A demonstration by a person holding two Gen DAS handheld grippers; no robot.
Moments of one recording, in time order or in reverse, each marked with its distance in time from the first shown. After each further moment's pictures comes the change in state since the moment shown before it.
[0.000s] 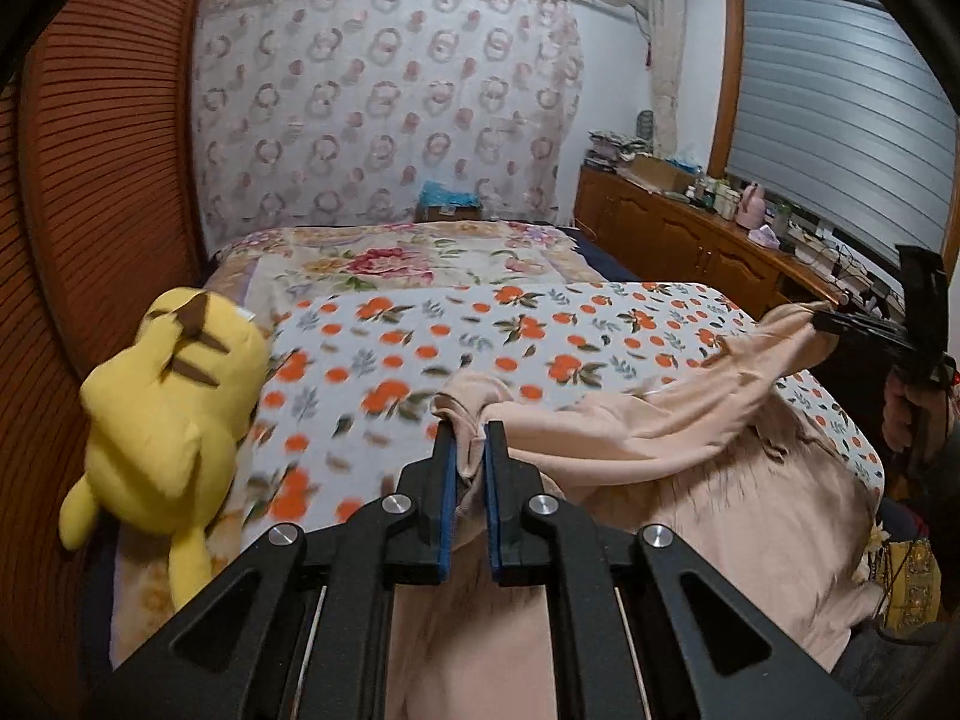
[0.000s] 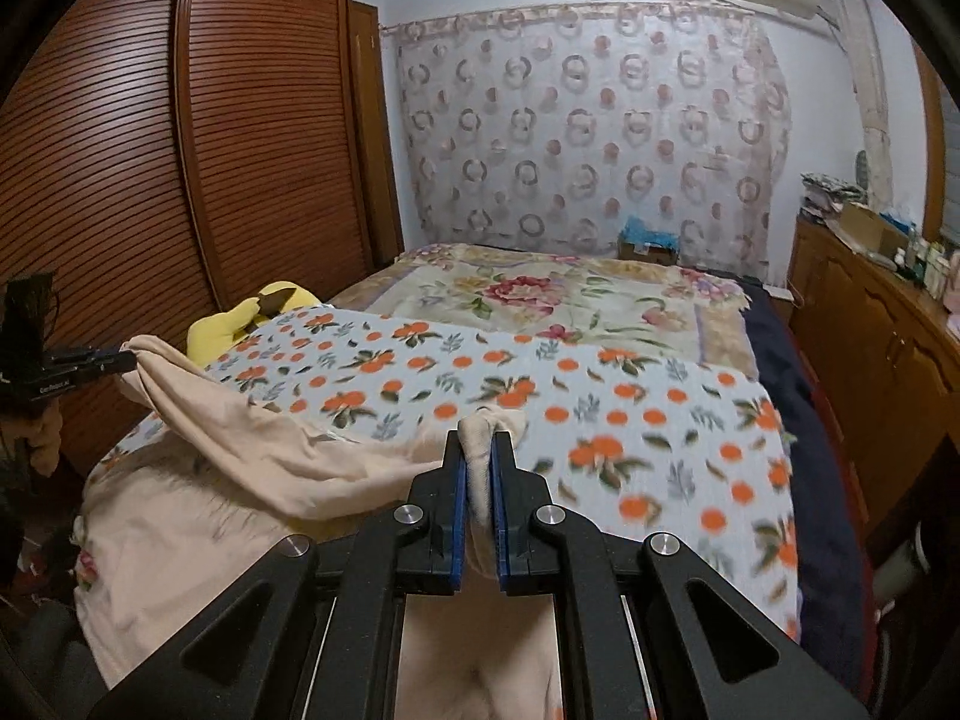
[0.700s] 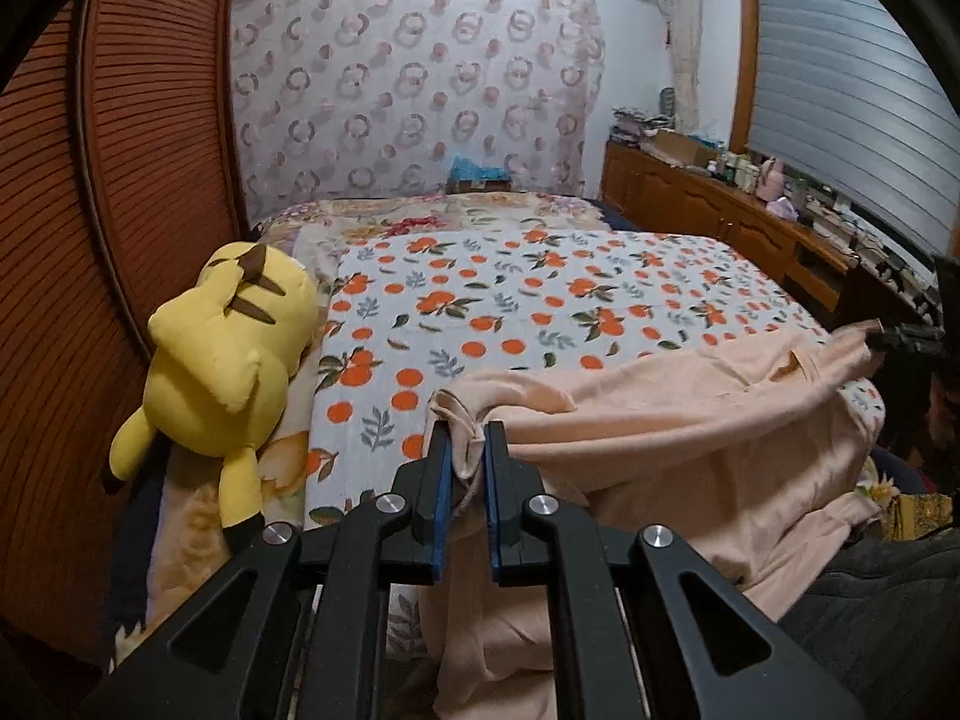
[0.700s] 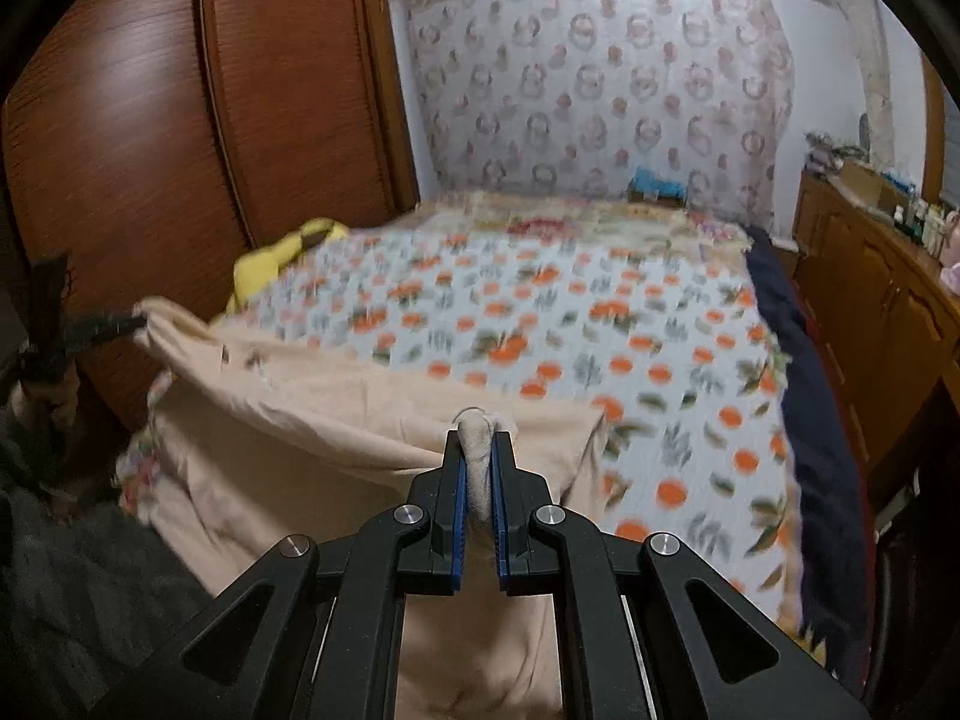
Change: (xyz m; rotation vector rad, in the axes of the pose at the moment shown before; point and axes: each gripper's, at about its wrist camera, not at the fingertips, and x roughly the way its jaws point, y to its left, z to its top) left arm -0.052 0.002 -0.058 0.002 0.062 0.087; right arm -0.100 0.040 -0.038 0.000 0.151 0.032
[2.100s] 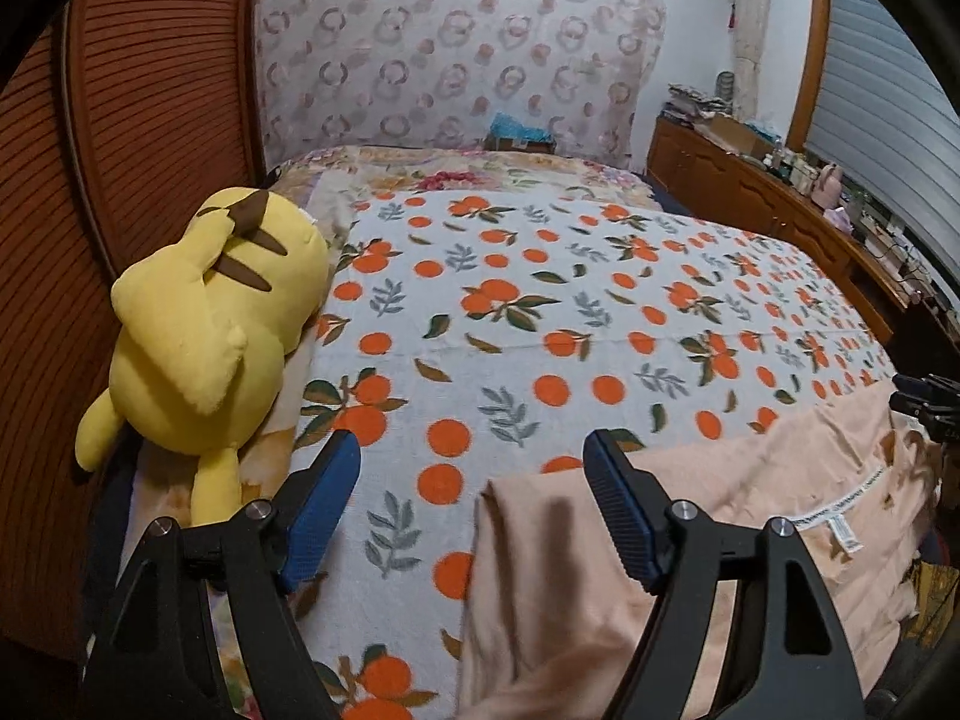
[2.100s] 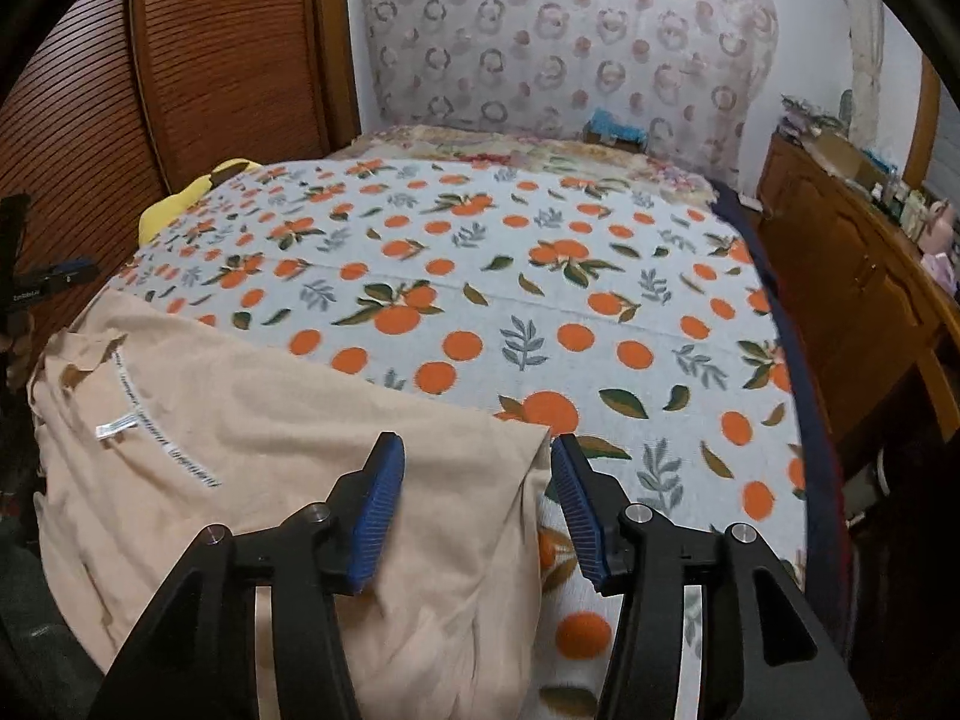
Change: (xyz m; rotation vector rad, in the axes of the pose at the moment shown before) left arm 0.113 0.037 0.039 -0.095 0.109 0.047; right arm 0.109 -0.038 0.030 0.013 0.155 -0.127
